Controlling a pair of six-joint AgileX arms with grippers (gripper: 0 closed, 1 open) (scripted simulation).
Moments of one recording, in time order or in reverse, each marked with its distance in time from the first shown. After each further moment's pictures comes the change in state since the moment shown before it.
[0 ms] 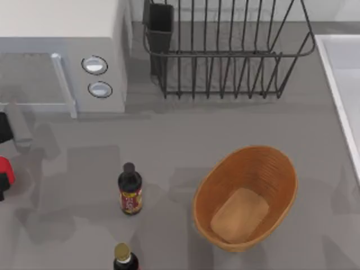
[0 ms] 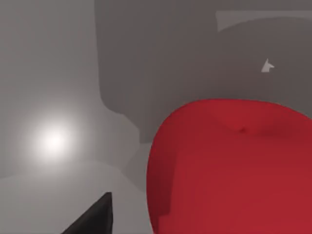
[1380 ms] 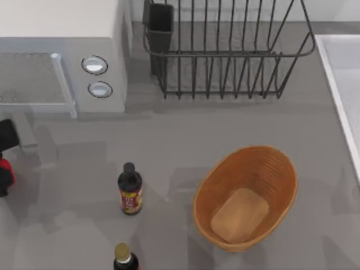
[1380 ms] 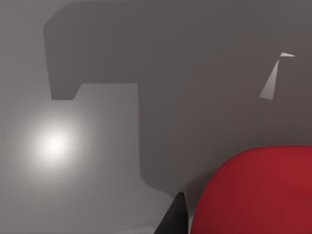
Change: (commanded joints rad) left arm -0.005 0.087 -0.023 0.111 0.001 -0.003; right arm 0.000 0.000 0.000 0.000 0.000 0.000
